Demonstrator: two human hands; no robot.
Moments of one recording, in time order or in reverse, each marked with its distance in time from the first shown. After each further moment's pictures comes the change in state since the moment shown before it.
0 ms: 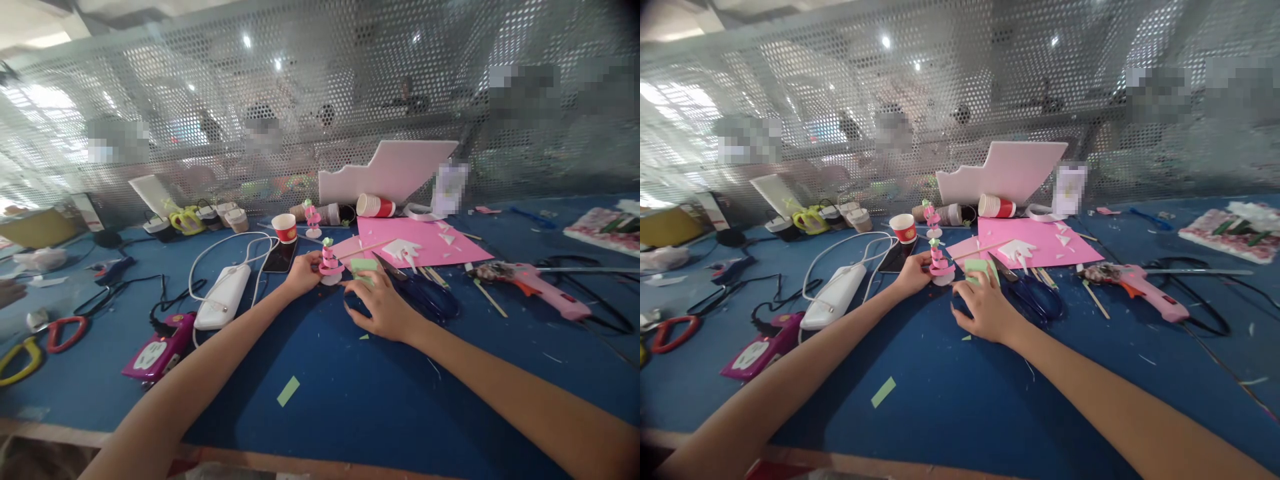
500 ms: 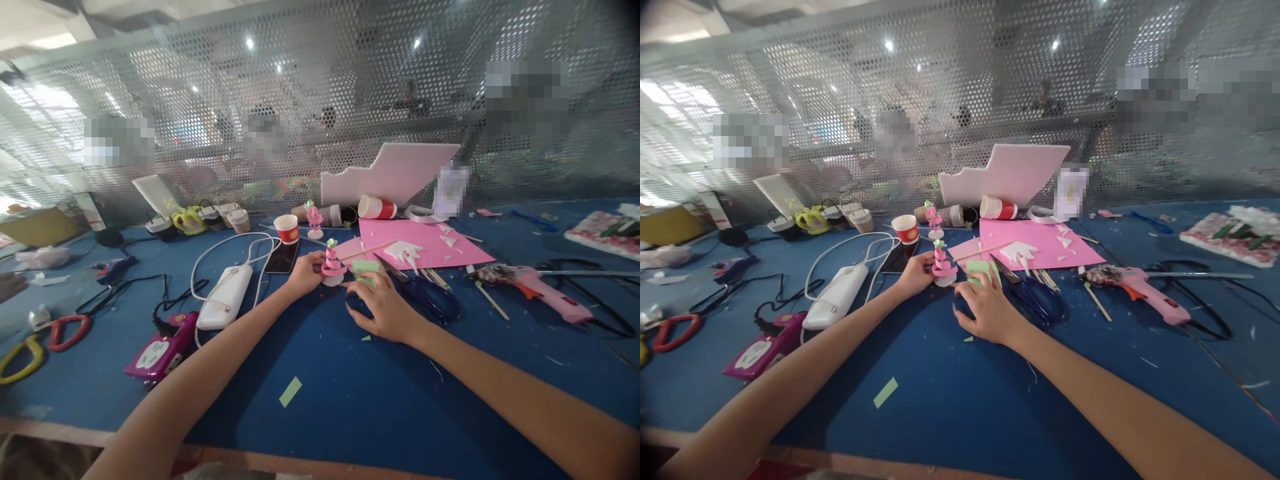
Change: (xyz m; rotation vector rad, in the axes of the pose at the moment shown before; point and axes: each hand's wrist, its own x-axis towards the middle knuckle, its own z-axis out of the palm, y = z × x) left_hand 0.002 -0.007 0.001 -0.007 -0.006 0.018; right_hand 0.000 0.000 0.000 0.002 -0.002 -0.007
